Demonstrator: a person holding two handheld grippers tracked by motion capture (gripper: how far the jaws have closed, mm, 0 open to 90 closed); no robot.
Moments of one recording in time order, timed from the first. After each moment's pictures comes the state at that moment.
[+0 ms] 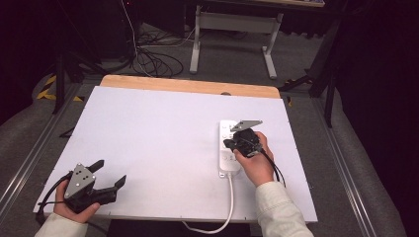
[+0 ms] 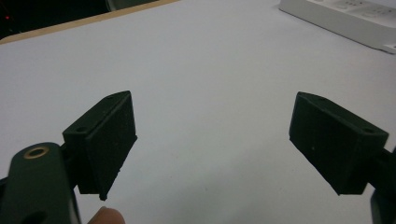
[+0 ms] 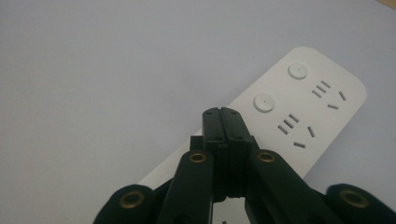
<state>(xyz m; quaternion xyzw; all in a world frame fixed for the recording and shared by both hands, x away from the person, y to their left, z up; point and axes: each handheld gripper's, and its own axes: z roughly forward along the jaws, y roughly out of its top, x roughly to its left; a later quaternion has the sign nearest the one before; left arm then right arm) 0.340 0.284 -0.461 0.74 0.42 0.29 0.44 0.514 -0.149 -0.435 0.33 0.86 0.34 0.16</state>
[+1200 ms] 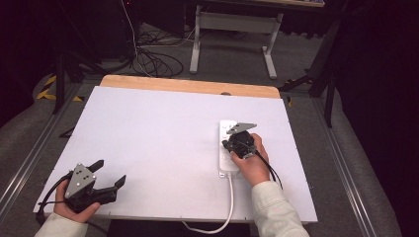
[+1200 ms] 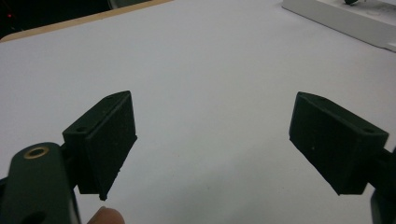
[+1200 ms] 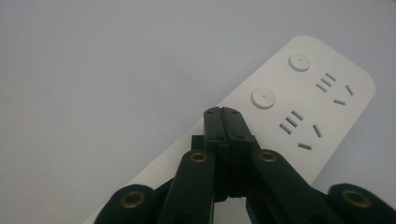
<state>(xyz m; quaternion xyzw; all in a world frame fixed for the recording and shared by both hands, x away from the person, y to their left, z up) 0.340 0.284 -0.461 0.74 0.42 0.29 0.44 0.518 -0.143 -0.453 0.34 0.86 0.33 0.18</state>
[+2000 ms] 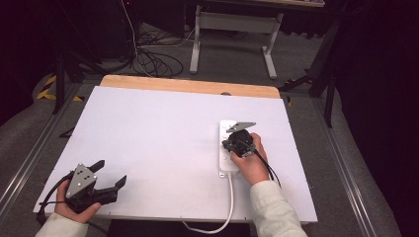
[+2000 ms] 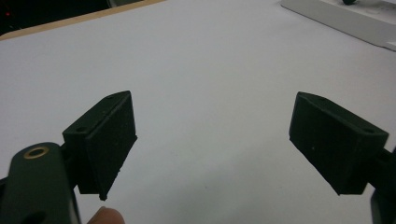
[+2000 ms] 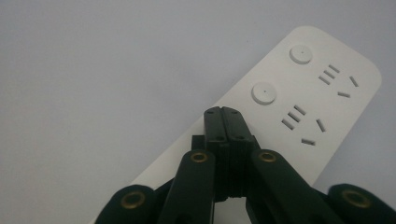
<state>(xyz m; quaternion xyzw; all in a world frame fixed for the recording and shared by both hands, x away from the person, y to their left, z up) 0.340 0.282 -0.462 0.74 0.42 0.29 0.44 0.520 -0.140 -0.452 0.36 0.86 0.32 0.17</state>
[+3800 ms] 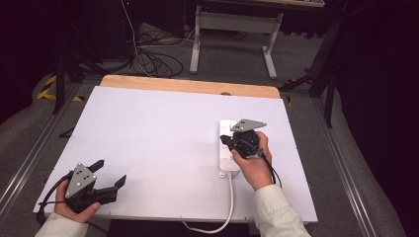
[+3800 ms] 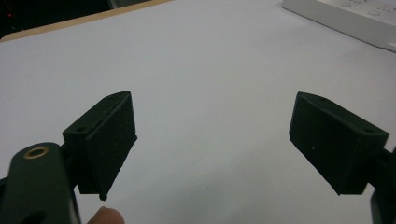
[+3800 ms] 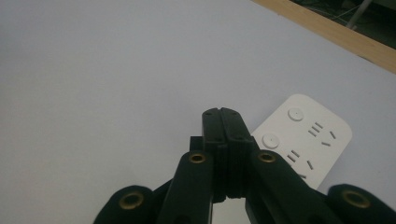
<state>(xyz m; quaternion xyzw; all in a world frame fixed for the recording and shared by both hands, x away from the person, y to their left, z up) 0.340 0.283 -0.461 0.74 0.42 0.29 0.44 0.491 -0.141 -0.408 0.32 0.84 0.40 0.19</state>
